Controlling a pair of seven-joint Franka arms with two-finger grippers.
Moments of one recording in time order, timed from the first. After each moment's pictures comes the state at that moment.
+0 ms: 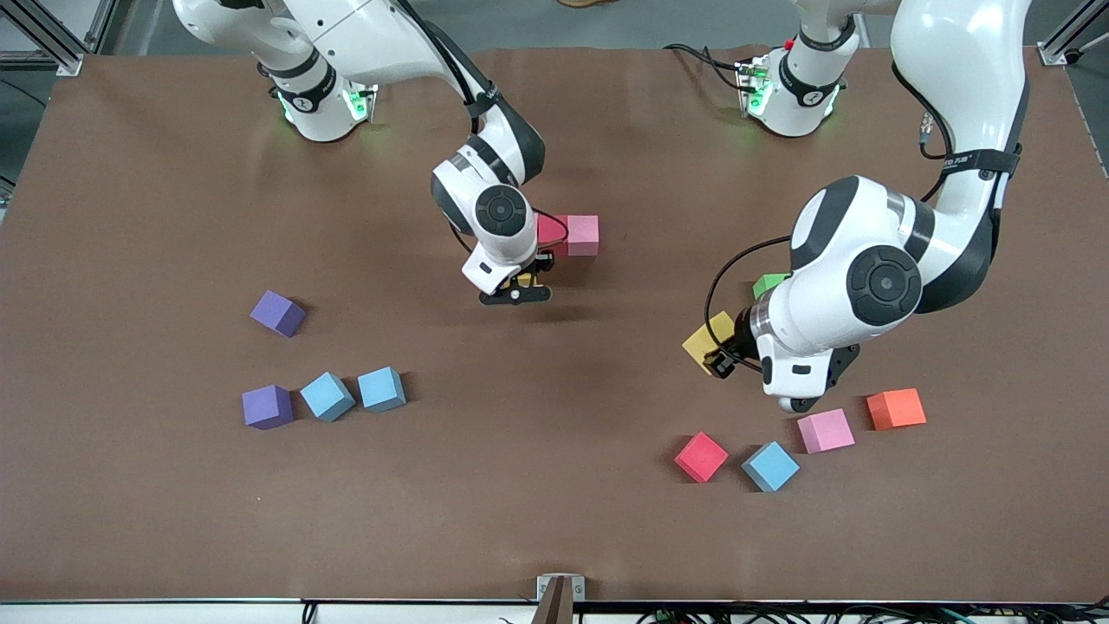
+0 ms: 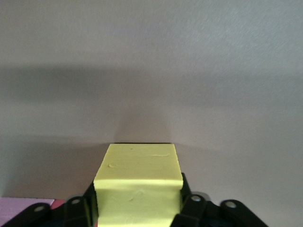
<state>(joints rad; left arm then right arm) -0.08 0.52 -0.38 -1.41 0.01 1.85 -1.16 0.77 0.58 0.01 -1.80 0.13 2.25 0.62</state>
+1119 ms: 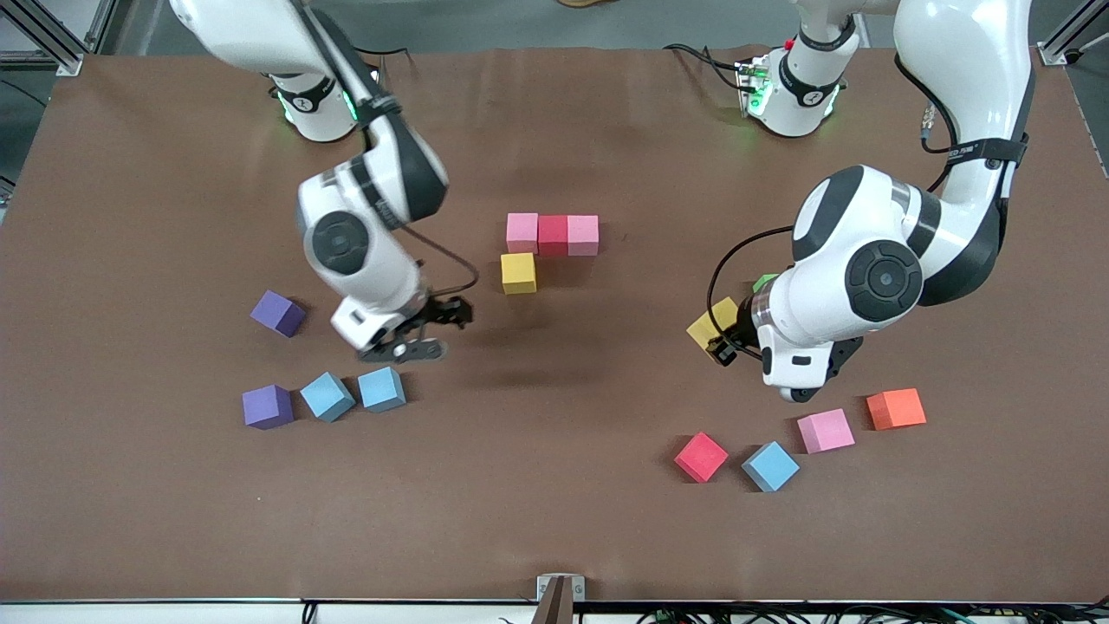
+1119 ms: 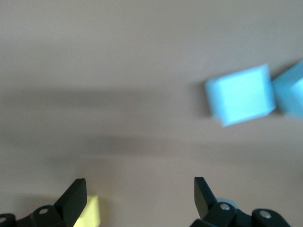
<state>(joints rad) -0.08 0.50 -0.38 -1.41 0.01 1.77 -1.16 0.47 0.43 -0.06 -1.72 0.13 2.14 0.25</state>
